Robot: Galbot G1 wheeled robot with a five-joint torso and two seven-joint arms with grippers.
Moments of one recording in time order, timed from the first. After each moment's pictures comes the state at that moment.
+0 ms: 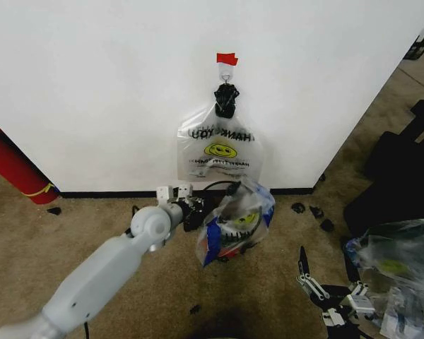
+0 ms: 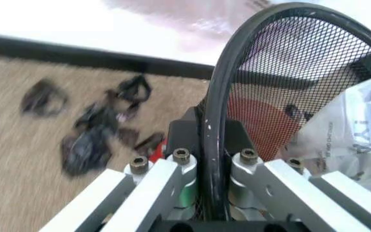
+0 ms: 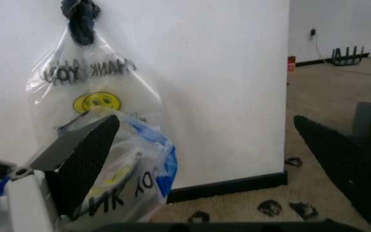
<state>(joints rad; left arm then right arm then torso) 0.76 -1.00 0.09 -1.82 -1.27 0.44 -0.50 -2.01 1.49 0.51 2.21 0.17 0.56 0.05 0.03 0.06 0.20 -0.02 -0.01</state>
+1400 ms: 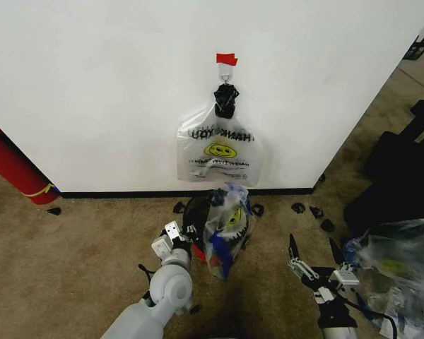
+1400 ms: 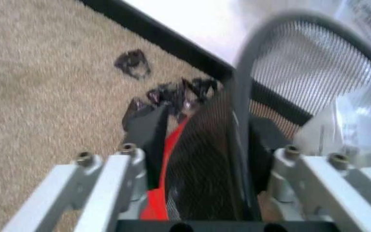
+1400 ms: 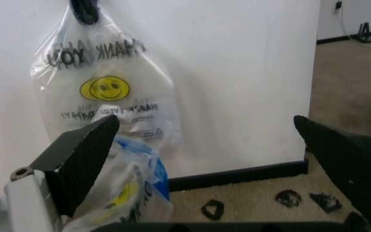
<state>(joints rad) 1.11 -1.22 0.04 -1.87 -0.96 0.07 -0.74 -1.91 1.41 0.50 2.23 0.23 0.36 0.06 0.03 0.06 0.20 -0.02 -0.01</state>
